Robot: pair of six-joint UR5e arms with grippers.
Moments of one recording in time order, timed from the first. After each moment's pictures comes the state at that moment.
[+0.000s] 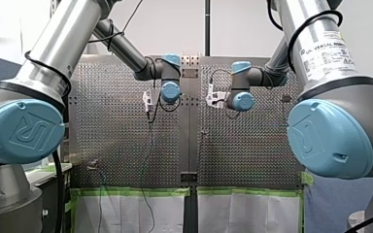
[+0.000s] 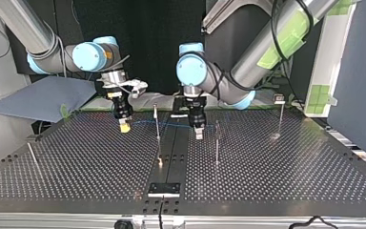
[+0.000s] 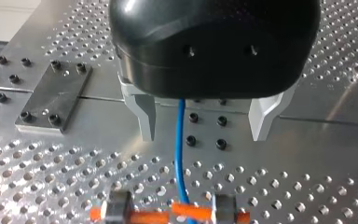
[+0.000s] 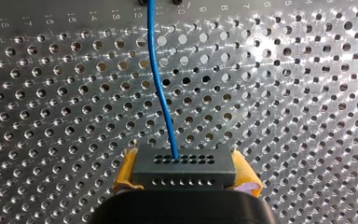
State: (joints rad) left arm -0.53 -2.00 -1.56 -2.72 -2.16 -1.67; right arm 2.05 -1.13 1.65 -0.62 1.48 1.65
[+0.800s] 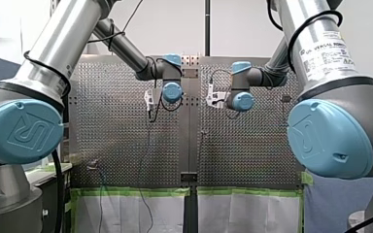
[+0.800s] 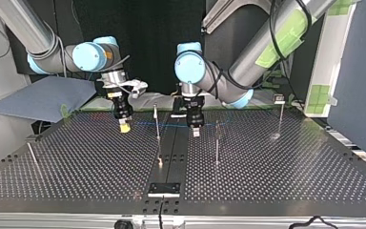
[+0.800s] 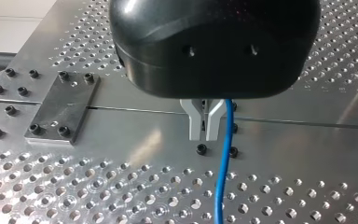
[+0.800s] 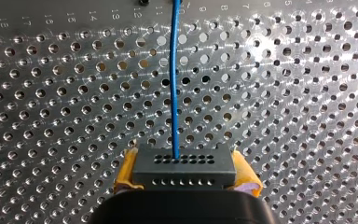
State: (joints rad) left arm -0.54 -2.00 -1.56 -2.68 -2.17 -1.65; right arm 2.05 -1.13 1.65 -0.62 1.48 1.65
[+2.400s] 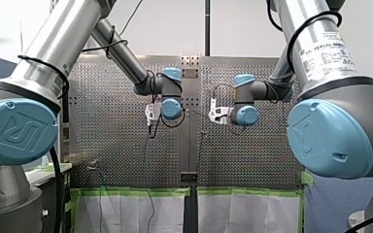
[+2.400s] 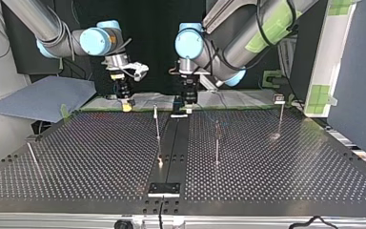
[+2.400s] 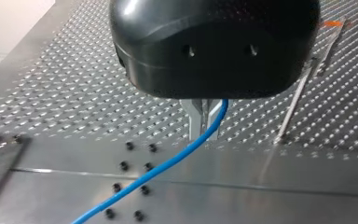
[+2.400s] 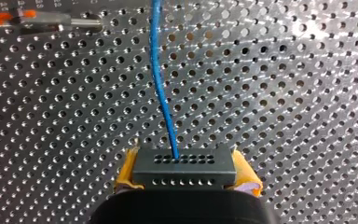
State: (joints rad) left arm -0.60 -2.02 -1.75 -2.51 -2.12 -1.63; right arm 2.05 -1.12 1.83 -0.69 1.52 1.65
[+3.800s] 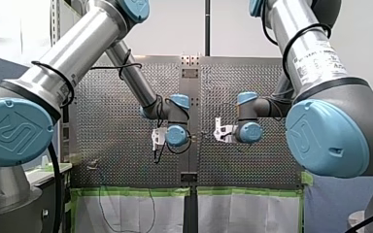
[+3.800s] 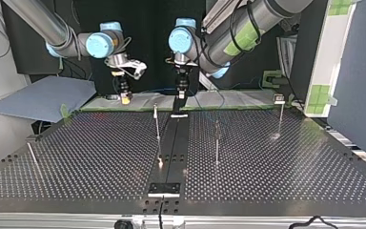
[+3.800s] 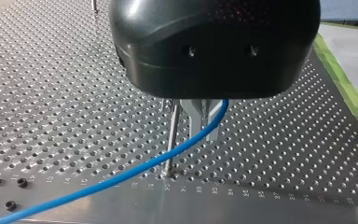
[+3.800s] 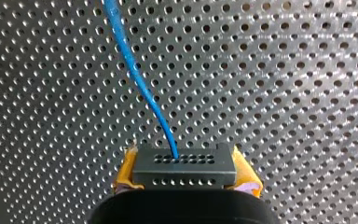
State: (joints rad) left arm -0.66 -2.21 -1.76 -2.43 -2.12 -1.64; right arm 2.01 -1.00 1.85 -0.72 1.55 1.61
